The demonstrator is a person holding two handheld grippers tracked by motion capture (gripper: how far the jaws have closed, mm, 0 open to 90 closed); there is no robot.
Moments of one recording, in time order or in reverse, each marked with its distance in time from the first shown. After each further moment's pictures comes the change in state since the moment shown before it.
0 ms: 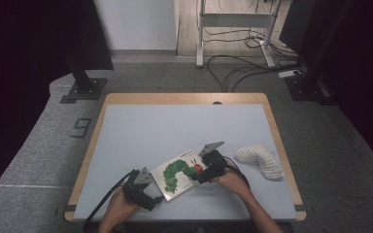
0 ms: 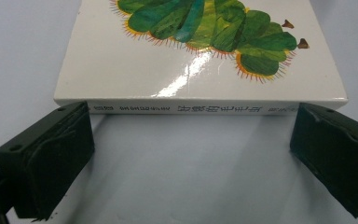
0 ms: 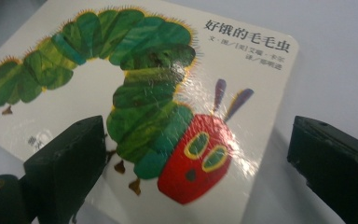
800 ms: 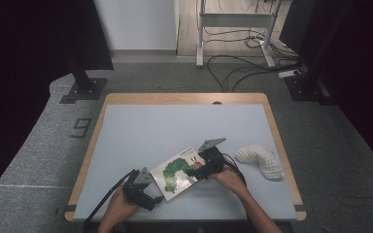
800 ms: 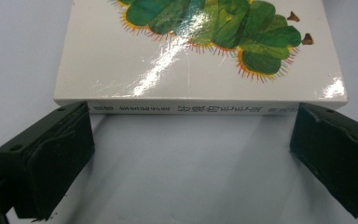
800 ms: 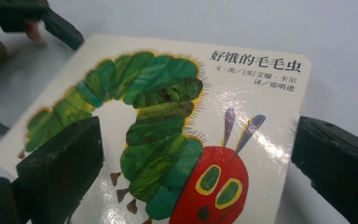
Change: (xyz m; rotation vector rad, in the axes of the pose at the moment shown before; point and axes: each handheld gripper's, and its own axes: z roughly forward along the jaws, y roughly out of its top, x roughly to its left) left arm 0.000 0.000 0.000 0.000 -0.001 0.001; right arm 0.002 0.013 -0.007 -0.104 0.044 0.061
